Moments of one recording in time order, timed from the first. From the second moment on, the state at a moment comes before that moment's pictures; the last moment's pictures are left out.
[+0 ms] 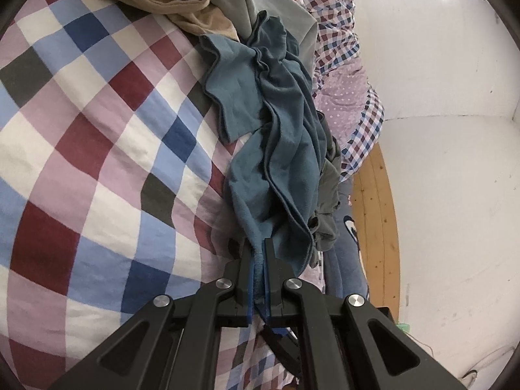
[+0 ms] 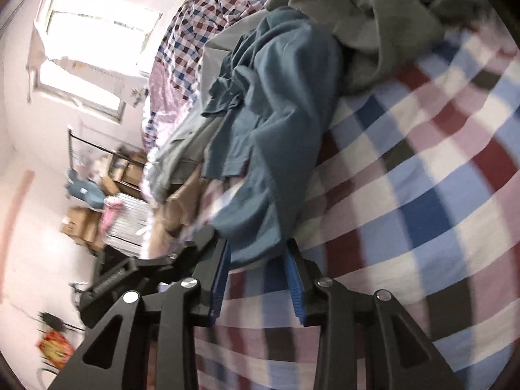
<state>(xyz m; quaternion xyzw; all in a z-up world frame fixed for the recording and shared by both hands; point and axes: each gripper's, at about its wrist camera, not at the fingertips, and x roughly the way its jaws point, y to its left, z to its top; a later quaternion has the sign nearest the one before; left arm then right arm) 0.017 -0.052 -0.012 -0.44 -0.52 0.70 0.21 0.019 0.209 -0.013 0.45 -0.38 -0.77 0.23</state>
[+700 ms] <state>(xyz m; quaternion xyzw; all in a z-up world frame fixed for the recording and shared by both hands) 0.019 -0.063 -0.015 -0.43 -0.55 0.69 0.19 0.005 0.192 -0.003 0.45 -0.31 -0.81 0.21</state>
